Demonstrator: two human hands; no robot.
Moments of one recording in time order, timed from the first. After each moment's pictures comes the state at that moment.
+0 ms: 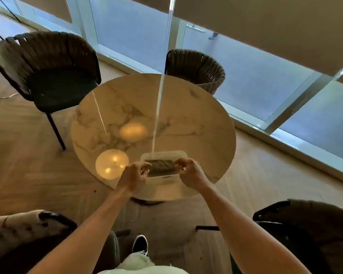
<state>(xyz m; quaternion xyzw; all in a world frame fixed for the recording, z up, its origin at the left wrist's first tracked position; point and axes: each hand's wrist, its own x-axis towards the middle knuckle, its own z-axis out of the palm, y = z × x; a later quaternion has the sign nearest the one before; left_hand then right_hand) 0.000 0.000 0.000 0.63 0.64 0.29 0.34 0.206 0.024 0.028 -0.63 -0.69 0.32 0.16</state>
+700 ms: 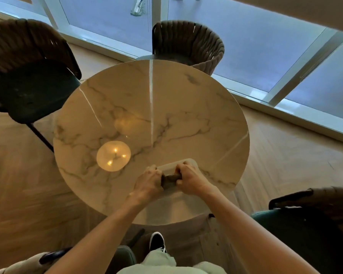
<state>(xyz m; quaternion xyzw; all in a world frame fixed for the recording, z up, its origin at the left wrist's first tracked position) 0.018 0.094 -0.014 0.76 0.59 -0.03 0.27 0.179 0.093 -0.010 -0.65 -0.68 0.33 0.02</state>
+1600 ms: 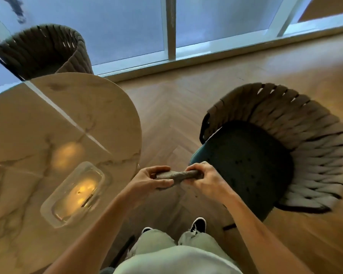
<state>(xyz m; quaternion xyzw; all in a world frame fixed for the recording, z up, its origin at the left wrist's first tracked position) 0.244 -0.023 0.016 0.53 0.38 -0.03 0.76 0.401 -0.175 0.014 -0.74 -0.31 0.43 0.41</state>
